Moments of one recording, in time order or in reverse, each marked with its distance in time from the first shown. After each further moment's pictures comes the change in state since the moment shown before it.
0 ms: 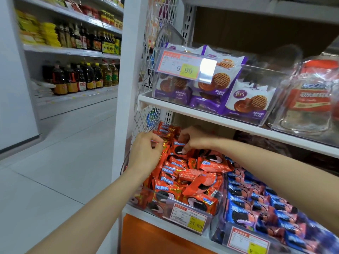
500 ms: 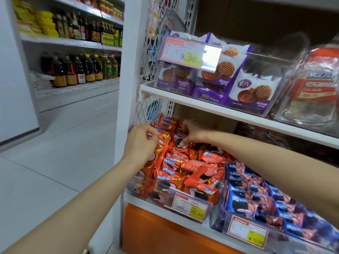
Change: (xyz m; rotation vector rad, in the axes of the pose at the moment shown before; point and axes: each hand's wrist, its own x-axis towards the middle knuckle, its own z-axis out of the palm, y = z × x) left_hand -0.005 -0.001 -0.014 -0.027 -0.005 -0.040; right_hand 0.012 0.004 0.012 -0.110 0.046 0.098
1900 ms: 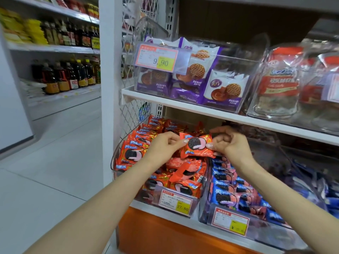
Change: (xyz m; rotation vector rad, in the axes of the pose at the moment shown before) left_hand -0.004 0.025 0.063 -0.099 -0.386 0.078; right_hand -0.143 0.045 -0.009 1.068 0.512 0.077
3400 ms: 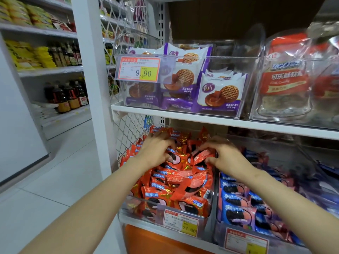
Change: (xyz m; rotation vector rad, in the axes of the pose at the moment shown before) left_hand 0.066 -0.030 -0.019 1.092 -0.099 0.328; right_hand 0.037 0.035 0.002 -0.841 -0.227 -0.246
